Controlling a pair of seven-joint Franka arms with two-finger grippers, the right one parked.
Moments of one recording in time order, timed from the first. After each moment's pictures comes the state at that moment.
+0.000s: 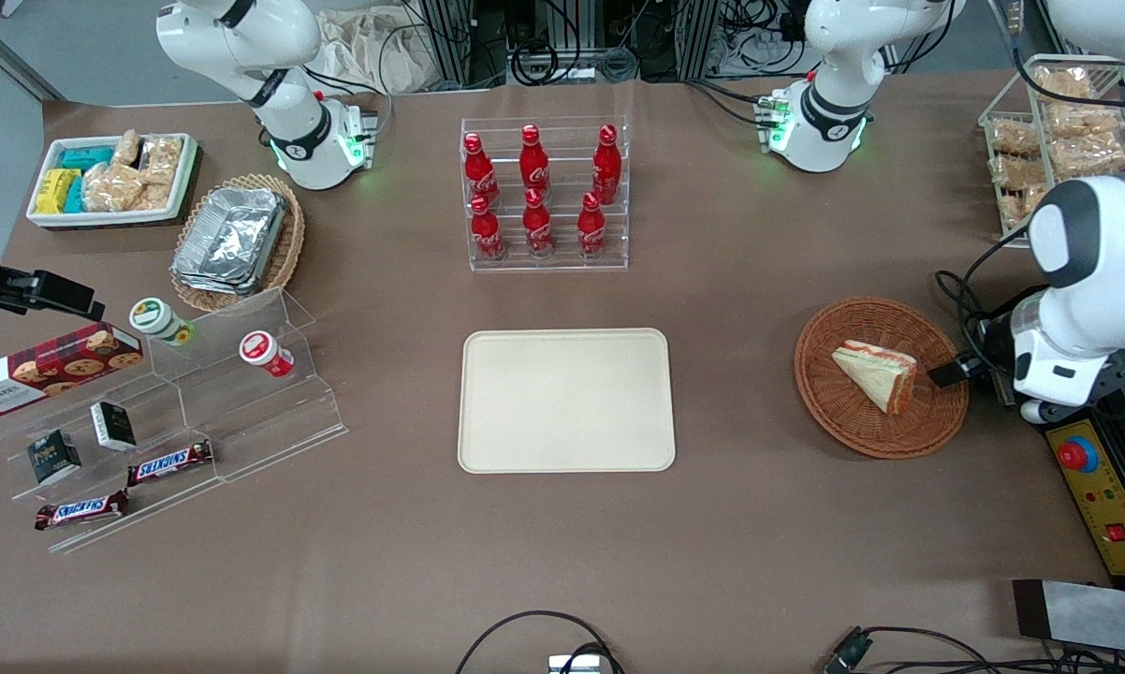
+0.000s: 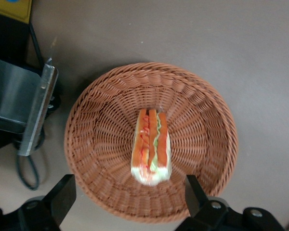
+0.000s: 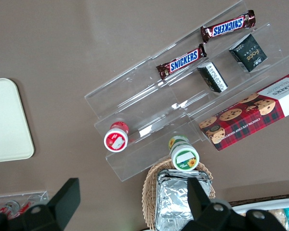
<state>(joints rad) 0.28 0.20 -0.21 -1.98 0.06 2.07 -0.46</state>
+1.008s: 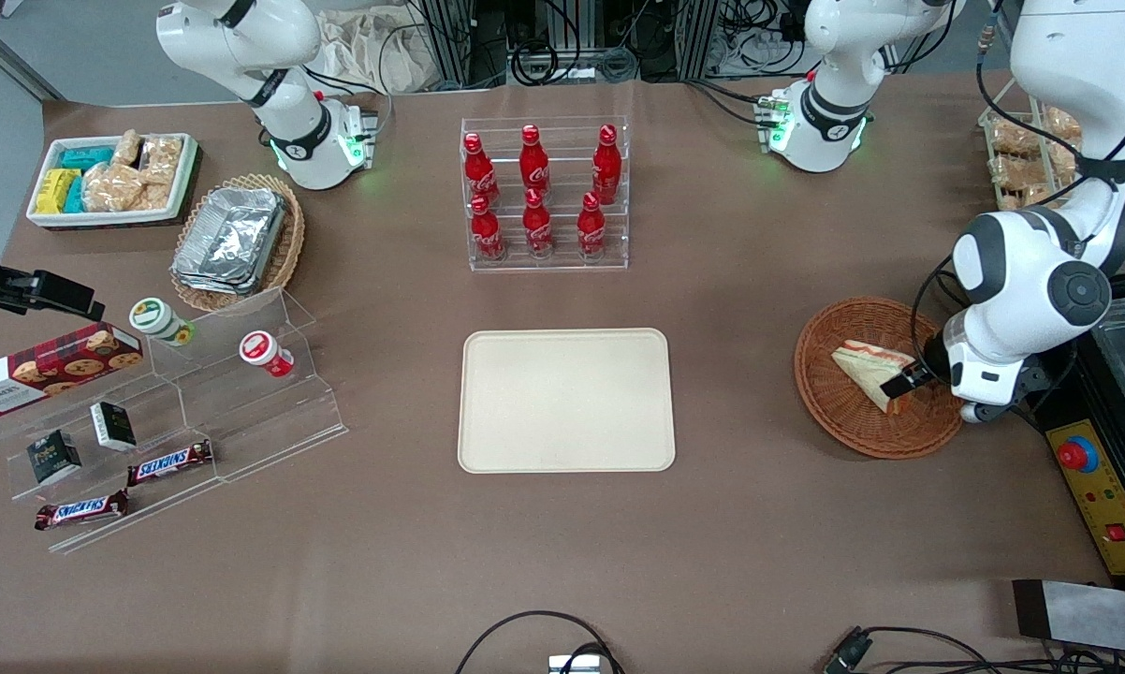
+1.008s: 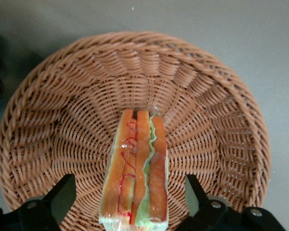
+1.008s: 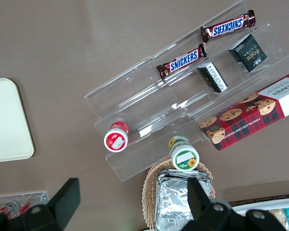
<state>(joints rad) 0.28 0.28 -0.22 -2.17 0.02 2.38 -0.49</state>
